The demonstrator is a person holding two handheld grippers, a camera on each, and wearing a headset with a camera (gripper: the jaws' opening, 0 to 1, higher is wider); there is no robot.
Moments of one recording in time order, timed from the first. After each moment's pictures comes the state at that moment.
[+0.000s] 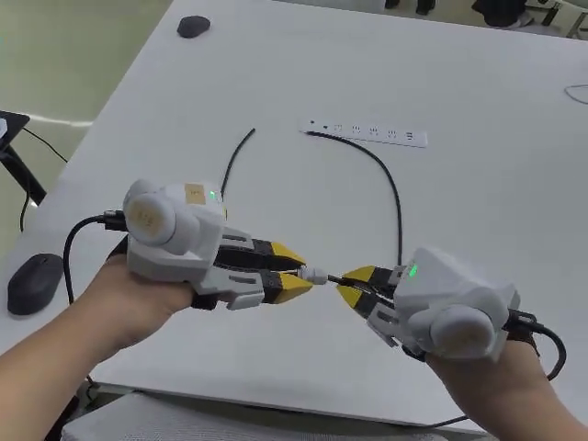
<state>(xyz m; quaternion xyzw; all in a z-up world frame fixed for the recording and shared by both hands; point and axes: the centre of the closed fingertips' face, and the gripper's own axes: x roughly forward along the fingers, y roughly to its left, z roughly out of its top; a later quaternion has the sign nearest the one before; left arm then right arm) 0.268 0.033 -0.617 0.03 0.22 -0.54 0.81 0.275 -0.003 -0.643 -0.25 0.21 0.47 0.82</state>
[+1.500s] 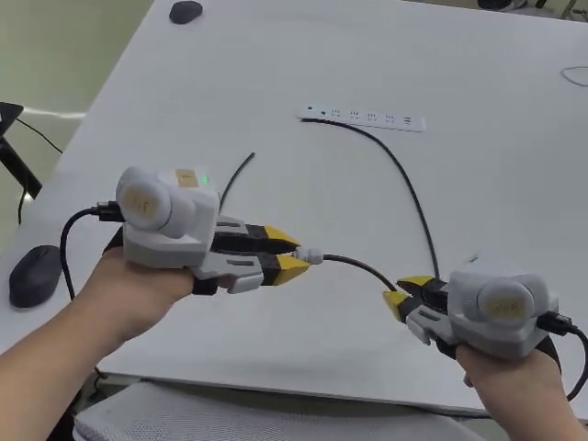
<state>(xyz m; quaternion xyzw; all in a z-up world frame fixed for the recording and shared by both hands) 0.268 0.045 -0.620 0.01 0.23 -0.52 0.82 0.279 -0.061 -0.680 -0.18 0.30 0.35 0.87</state>
